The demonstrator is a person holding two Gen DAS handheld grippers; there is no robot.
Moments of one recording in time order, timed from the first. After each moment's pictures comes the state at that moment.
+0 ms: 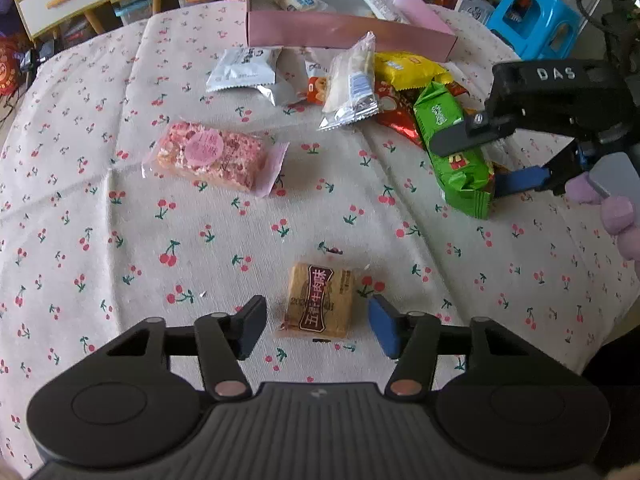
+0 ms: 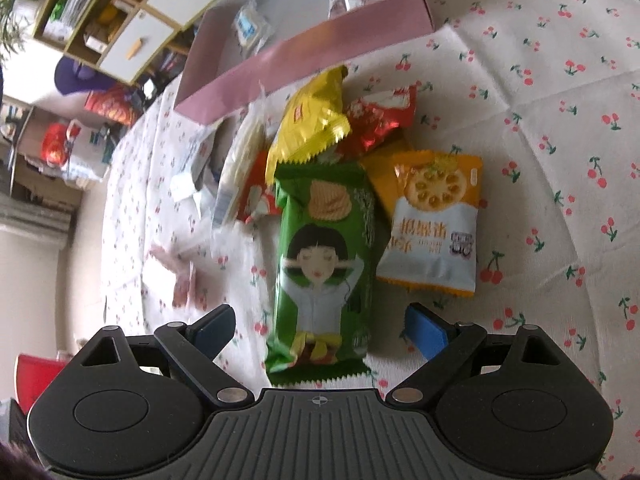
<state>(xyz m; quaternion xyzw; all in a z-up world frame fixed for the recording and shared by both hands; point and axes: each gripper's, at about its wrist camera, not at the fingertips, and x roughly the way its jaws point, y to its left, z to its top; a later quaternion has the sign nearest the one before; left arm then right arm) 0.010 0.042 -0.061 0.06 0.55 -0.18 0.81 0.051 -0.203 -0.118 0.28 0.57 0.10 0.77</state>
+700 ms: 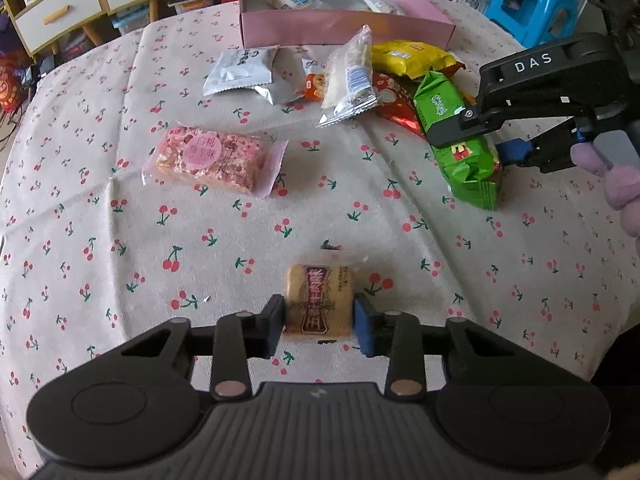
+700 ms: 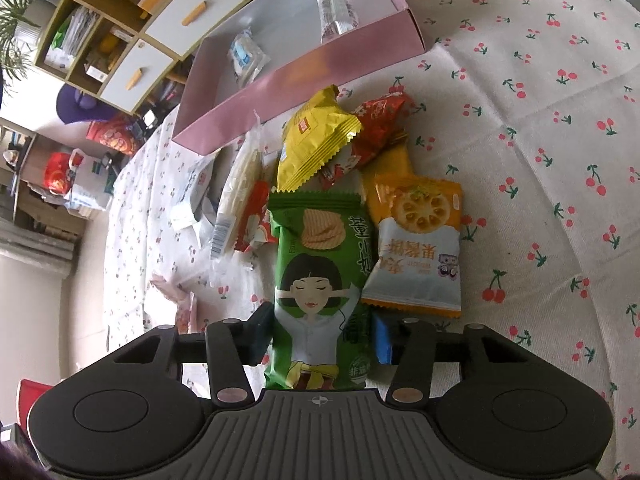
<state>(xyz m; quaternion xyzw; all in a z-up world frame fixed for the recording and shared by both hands) 0.009 0.036 -0.064 0.09 0.54 -0.18 0.82 0.049 -0.204 -0.120 0.30 0.54 0.08 0.78</state>
